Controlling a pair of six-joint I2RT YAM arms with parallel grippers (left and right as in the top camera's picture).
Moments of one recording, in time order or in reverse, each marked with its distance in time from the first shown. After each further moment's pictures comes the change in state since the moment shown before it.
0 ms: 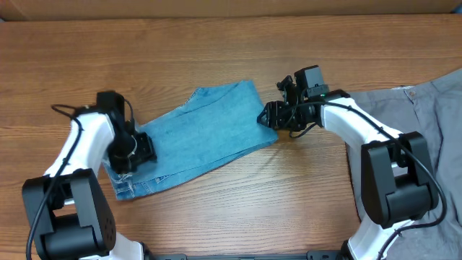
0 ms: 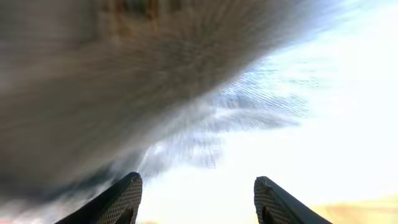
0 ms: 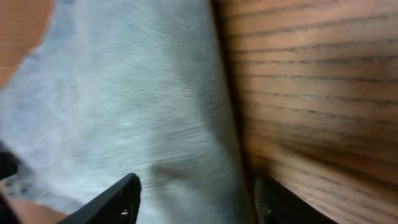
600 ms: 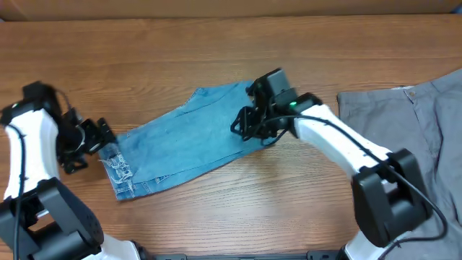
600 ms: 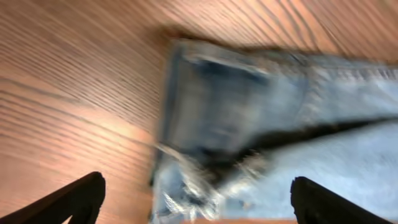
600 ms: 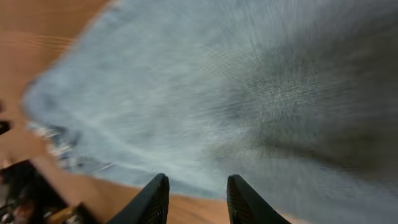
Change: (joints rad) left arm 0.353 -0.004 0.145 -0.049 0.042 0.044; right arm 0.259 -0.037 0.034 -0.024 0.069 0.245
